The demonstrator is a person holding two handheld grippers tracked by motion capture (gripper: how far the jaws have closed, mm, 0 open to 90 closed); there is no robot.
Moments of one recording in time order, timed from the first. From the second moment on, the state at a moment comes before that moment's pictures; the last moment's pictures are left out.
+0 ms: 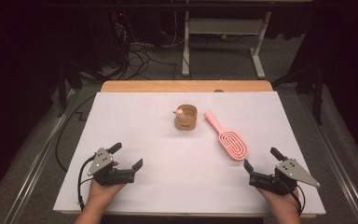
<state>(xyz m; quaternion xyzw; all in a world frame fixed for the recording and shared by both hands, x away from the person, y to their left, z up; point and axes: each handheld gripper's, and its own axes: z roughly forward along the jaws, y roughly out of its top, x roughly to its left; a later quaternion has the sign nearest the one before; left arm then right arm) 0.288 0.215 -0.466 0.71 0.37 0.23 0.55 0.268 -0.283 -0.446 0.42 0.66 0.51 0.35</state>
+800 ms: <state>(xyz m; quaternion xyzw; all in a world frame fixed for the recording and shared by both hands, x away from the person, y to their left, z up) 0.288 0.214 -0.467 0.72 0.37 0.22 0.55 0.308 -0.261 -0.455 0.45 0.75 0.40 0.26</state>
